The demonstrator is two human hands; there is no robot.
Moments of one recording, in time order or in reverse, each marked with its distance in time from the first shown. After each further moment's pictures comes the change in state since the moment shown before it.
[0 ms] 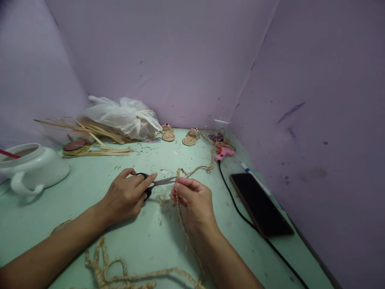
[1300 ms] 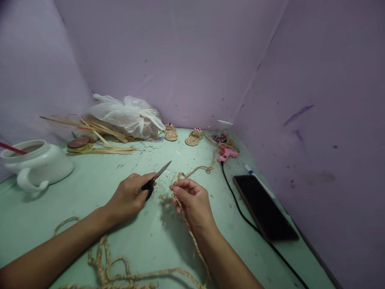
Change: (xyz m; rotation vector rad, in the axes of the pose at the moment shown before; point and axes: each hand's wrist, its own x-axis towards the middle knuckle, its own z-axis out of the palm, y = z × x) left_hand -0.001 0.008 0.004 -0.501 -0.025 -0.411; right_hand 0.000 0.006 0.002 -0.113 -0.146 0.025
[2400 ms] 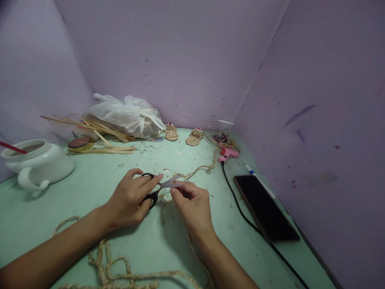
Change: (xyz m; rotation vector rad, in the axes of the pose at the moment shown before) left_hand -0.001 0.009 -0.009 0.294 -0.045 0.292; right_hand 0.000 0.008 -0.004 -0.584 0.065 -0.322
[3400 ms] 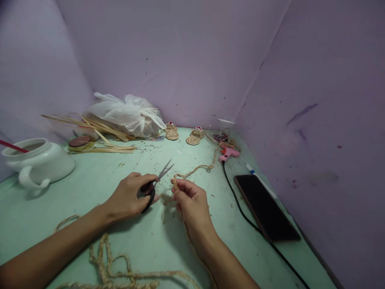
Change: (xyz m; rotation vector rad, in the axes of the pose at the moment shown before) left_hand 0.006 0.000 -0.002 -0.321 -0.120 -0.345; right_hand -0.001 -0.006 0.004 0.368 -0.047 0.246
